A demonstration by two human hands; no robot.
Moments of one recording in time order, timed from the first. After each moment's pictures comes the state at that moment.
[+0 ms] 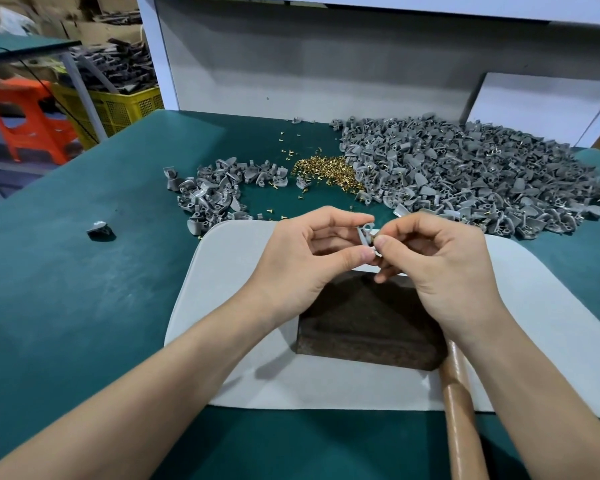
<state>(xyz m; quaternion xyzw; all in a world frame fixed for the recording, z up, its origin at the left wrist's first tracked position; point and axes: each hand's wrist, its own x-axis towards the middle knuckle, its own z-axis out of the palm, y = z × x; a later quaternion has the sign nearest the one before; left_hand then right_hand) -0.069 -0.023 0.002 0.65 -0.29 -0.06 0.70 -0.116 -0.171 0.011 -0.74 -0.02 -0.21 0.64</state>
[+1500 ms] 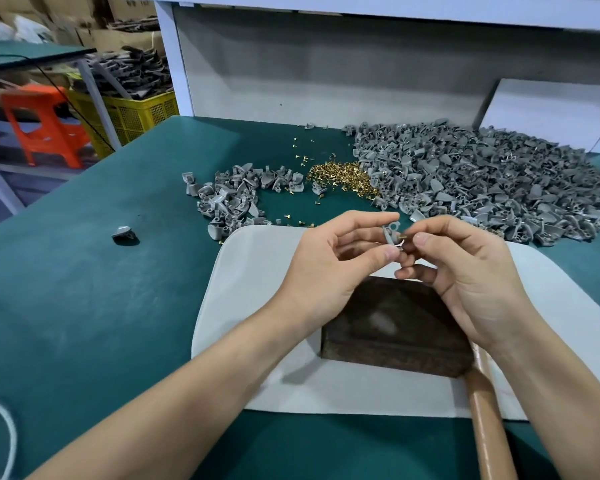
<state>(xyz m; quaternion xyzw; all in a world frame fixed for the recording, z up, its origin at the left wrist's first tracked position) -0.072 -0.026 0.001 0.62 -0.27 -0.06 0.73 -0.110 -0.177 0.006 -0.64 -0.04 -0.14 0.76</state>
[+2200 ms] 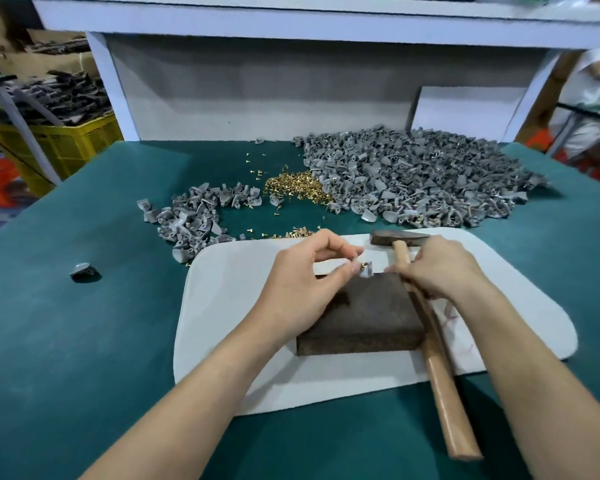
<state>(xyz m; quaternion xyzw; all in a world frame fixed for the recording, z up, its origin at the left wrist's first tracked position) -0.072 -0.025 -0.005 0.72 -0.34 -0.05 0.61 -0.097 -0.231 -0.005 -0.93 0.33 -0.04 0.16</state>
